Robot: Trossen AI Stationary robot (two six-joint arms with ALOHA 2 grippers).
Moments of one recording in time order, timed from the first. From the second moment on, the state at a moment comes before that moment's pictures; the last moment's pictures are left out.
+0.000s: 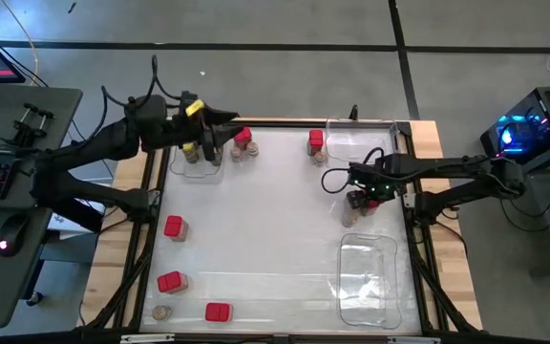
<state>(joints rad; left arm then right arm) 0.25 1.07 1.27 -0.31 -0.09 -0.34 -0.22 1.20 0.75 -1.08 -0.03 1.04</state>
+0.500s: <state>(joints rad) 0.41 1.06 1.27 -0.39 0.13 -0.28 -0.21 1.20 0.84 -1.14 -0.08 1.03</state>
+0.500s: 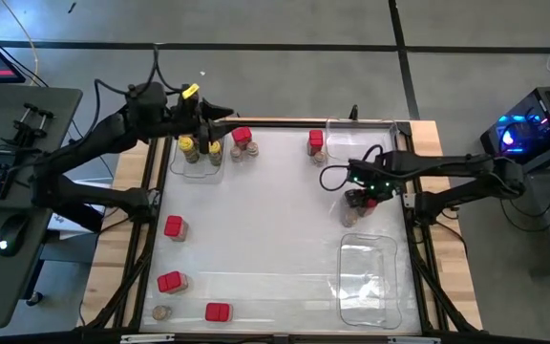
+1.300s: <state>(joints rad) 0.41 1.06 1.27 -0.40 0.13 -0.34 -0.91 1.26 1.11 -1.11 0.12 0.59</state>
